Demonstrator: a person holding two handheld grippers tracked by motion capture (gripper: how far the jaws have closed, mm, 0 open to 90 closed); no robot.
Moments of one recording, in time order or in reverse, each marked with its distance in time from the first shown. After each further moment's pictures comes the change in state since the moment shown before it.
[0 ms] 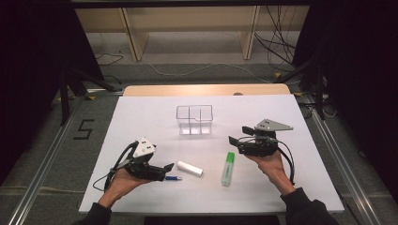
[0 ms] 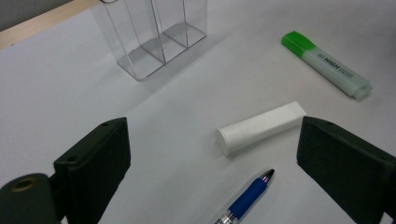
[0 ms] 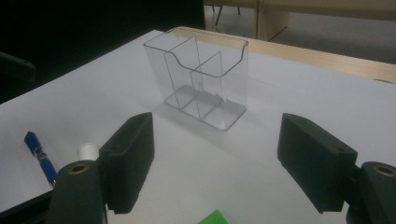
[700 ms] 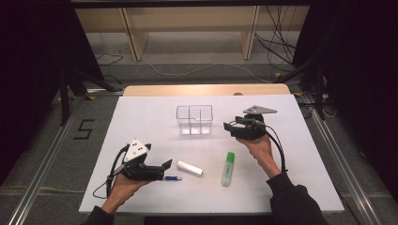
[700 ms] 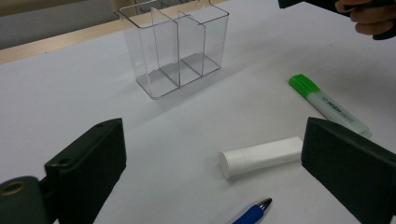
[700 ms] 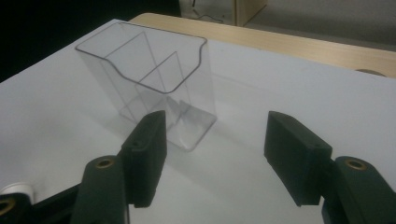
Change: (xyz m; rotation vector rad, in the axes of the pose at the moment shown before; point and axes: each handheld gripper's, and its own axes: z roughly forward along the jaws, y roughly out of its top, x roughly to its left) left arm -0.003 -0.010 -0.011 -0.159 0.054 -0.126; right arm -0.024 0.021 0.052 0.072 -0.073 0.039
